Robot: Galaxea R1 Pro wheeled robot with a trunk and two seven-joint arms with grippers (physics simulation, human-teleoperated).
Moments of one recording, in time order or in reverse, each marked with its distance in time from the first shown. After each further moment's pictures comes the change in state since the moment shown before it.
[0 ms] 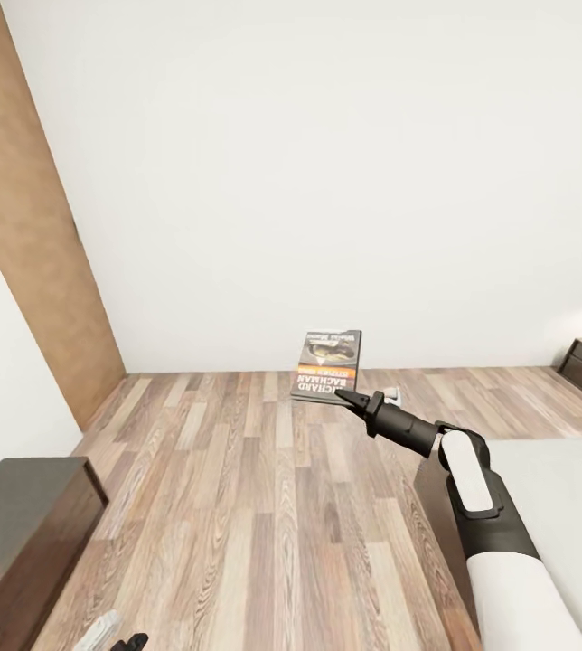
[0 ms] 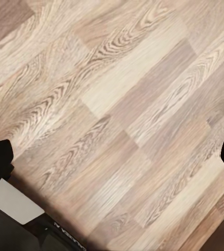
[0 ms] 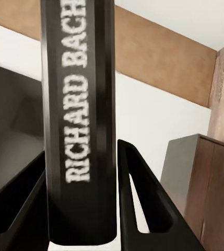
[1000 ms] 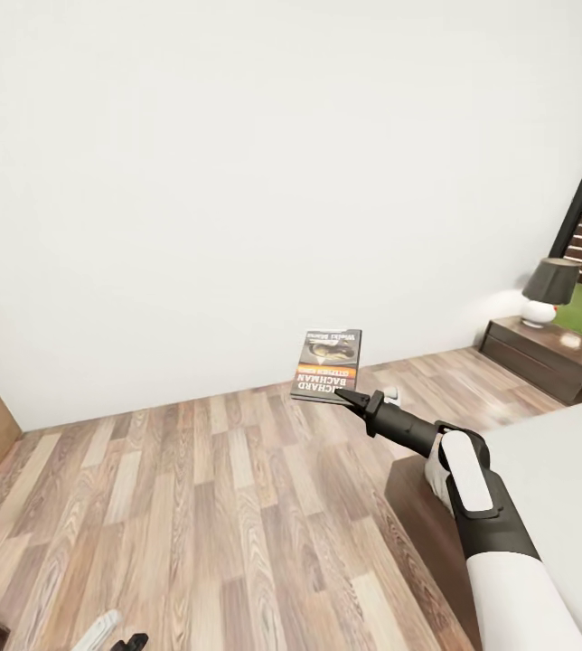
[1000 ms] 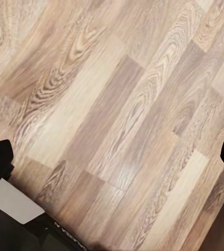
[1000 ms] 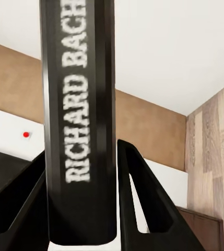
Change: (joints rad) left arm 0.000 0.001 0.000 0.000 0.000 0.003 -0.001; right arm 0.000 0.001 0.000 -0.001 -0.003 0.000 0.002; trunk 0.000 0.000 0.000
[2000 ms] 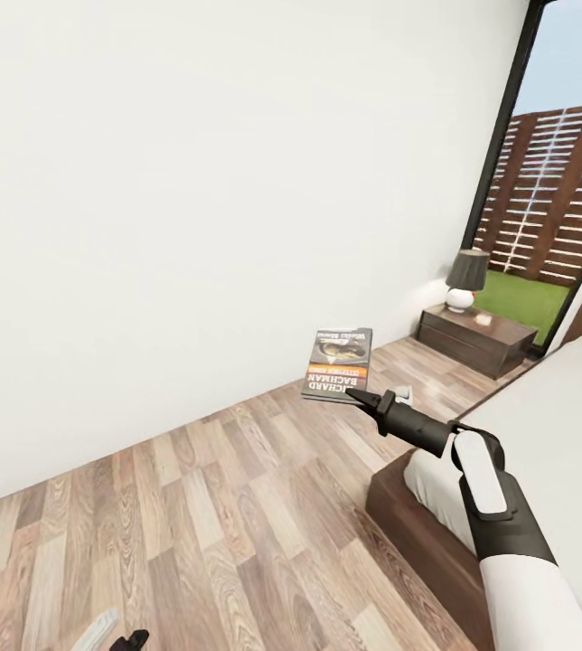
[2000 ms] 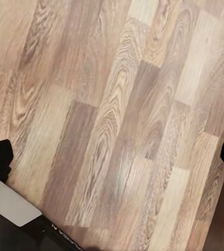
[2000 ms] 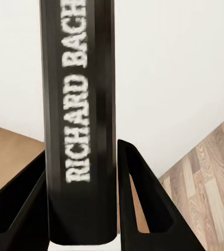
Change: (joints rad) left arm -0.006 -0.001 0.000 0.000 0.000 -0.004 0.000; right arm 0.009 -0.038 -0.012 -0.028 0.003 0.001 -0.002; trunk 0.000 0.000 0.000
